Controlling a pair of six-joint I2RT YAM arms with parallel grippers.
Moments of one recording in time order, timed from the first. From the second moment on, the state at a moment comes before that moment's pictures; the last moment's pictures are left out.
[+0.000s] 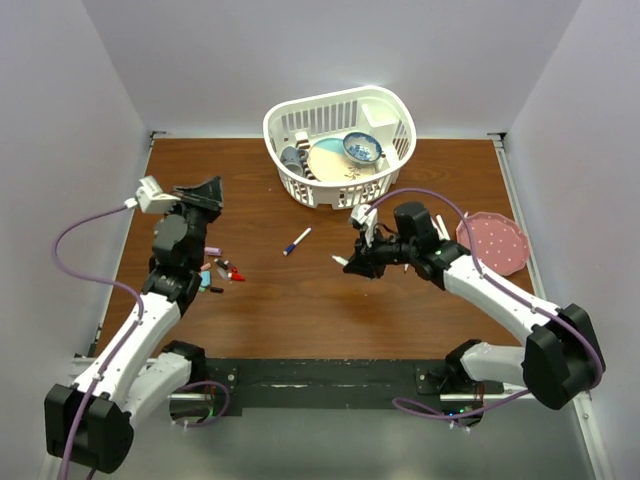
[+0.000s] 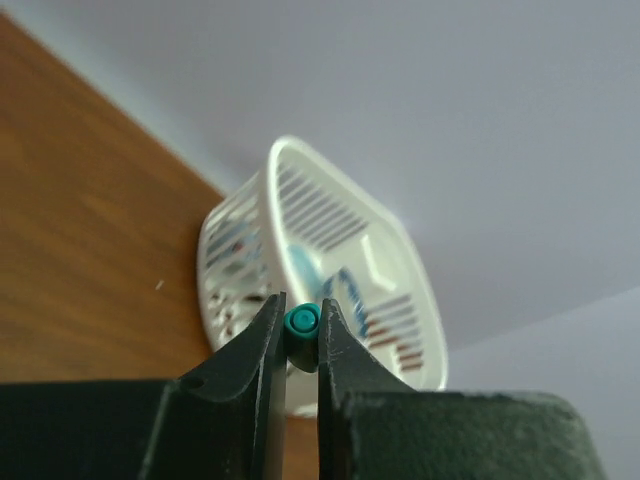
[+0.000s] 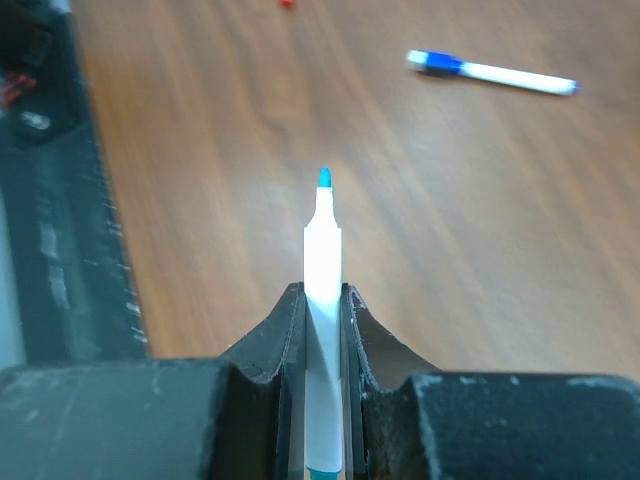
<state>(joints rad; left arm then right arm) -0.26 0.86 0.59 0.41 -0.35 -0.90 0.56 1.23 0.77 -0.17 -0.65 -0.16</state>
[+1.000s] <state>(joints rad) -0.25 1.31 0.49 -0.02 -0.14 -0.82 0.19 1.46 0.97 -0.60 -0.33 -0.46</state>
